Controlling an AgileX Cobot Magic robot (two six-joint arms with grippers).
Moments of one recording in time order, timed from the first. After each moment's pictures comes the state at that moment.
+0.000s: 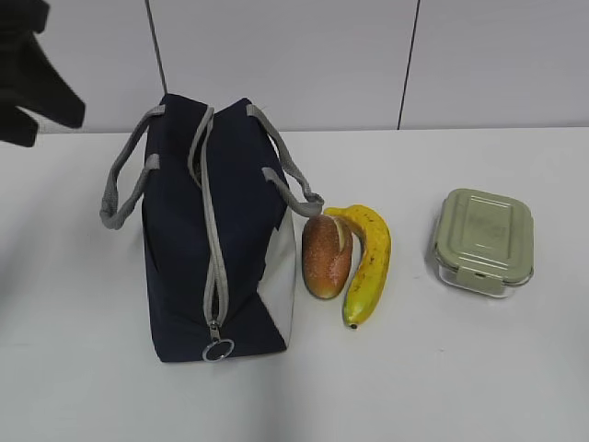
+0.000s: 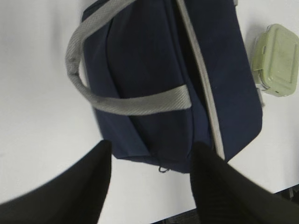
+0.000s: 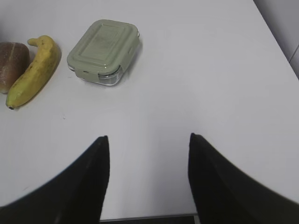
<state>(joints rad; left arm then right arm) -0.20 1.30 -1.23 -0.35 1.05 -0.06 0.02 -0.02 -0.51 -0.15 1.15 0.06</state>
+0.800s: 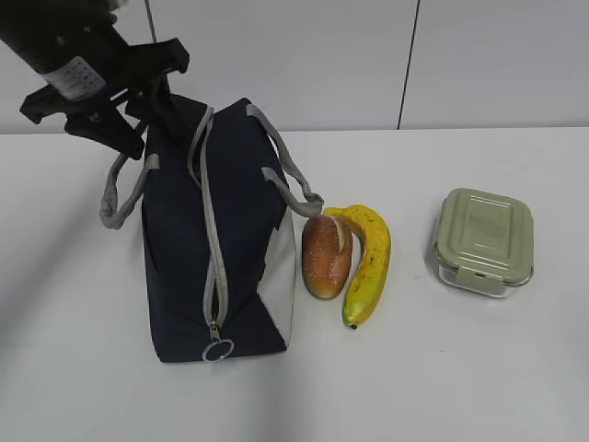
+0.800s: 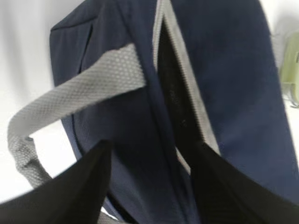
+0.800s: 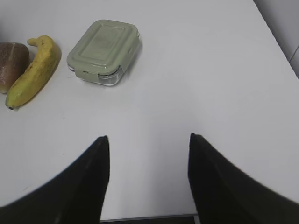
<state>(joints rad) -0.28 1.76 -1.57 -0.32 1.08 -0.09 0.02 -0.02 -0.51 -0.15 1.15 0.06</state>
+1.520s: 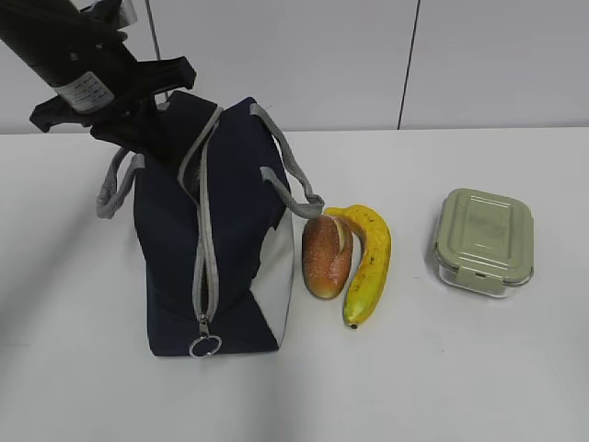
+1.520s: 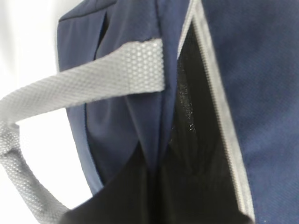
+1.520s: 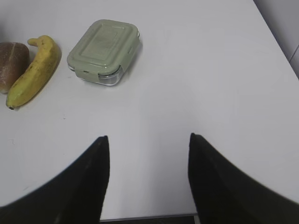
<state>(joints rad) -0.28 1.80 -1.57 -0.30 1.07 -0.08 0.02 -0.02 -0.51 -0.15 1.15 0.06</state>
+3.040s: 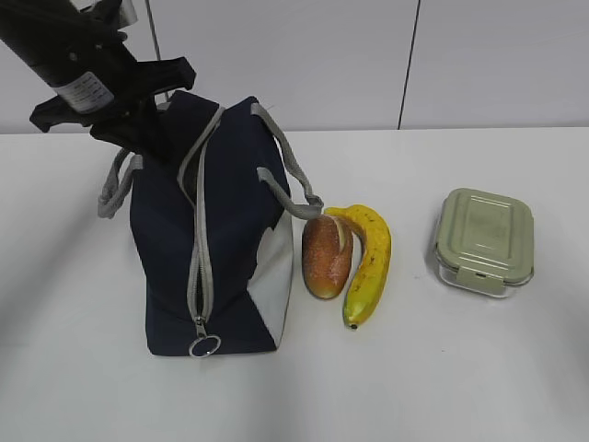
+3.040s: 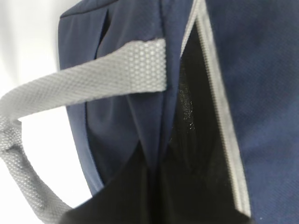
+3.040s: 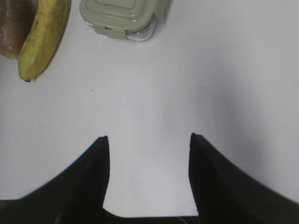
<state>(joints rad) -0.28 1.80 -1.57 -0.31 1.07 -0.07 0.02 0.65 -0.52 0.04 0.85 0.09</state>
